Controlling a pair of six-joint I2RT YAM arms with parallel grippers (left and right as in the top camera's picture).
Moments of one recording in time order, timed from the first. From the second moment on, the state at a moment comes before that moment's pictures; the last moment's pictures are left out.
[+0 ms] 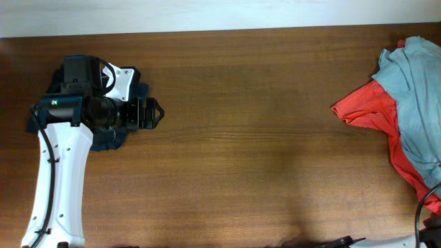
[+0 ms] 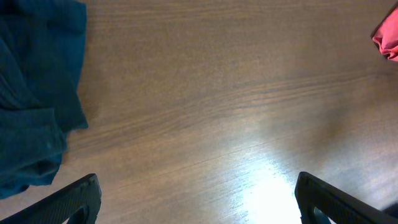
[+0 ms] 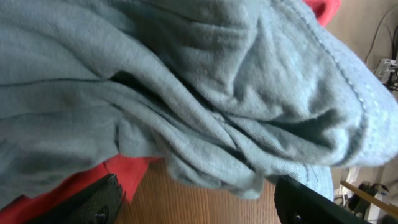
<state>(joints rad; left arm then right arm) 0.05 1.50 1.48 -1.13 0.39 0.11 -1.28 1.85 1.38 -1.02 0.16 0.36</state>
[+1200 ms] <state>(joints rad) 0.05 1.50 1.75 -1.19 0.39 0.11 -0.70 1.29 1.36 -0.87 -0.68 0.38</state>
